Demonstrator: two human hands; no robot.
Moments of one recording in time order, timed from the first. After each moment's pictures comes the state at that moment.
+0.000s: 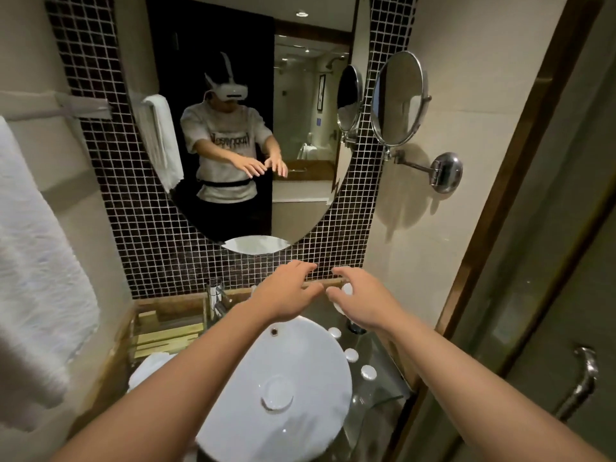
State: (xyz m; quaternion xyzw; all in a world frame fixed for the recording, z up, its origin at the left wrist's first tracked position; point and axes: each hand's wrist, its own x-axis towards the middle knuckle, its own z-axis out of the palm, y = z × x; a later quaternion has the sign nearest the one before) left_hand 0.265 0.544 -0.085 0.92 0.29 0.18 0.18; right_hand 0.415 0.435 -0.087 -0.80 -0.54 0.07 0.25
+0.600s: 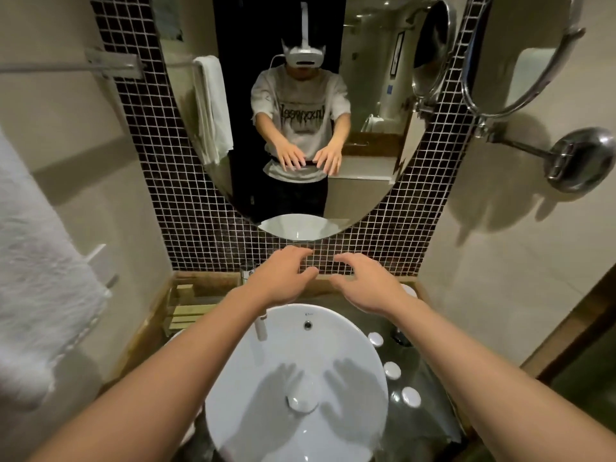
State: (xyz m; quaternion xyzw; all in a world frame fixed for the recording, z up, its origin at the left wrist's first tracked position) left_hand 0.269 0.649 -0.120 0.87 0.42 0.17 0.19; right_hand 0.450 0.567 -0.114 -0.74 -0.64 0.12 0.19
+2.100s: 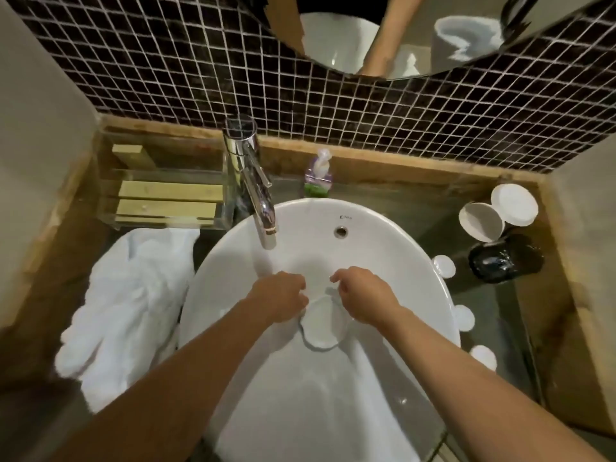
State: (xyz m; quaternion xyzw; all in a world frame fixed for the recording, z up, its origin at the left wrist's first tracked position) left_hand 0.266 0.733 -0.475 0.79 0.49 -0.15 0.34; right_hand 0.449 0.678 -0.459 -0.74 -0.60 0.31 -0.06
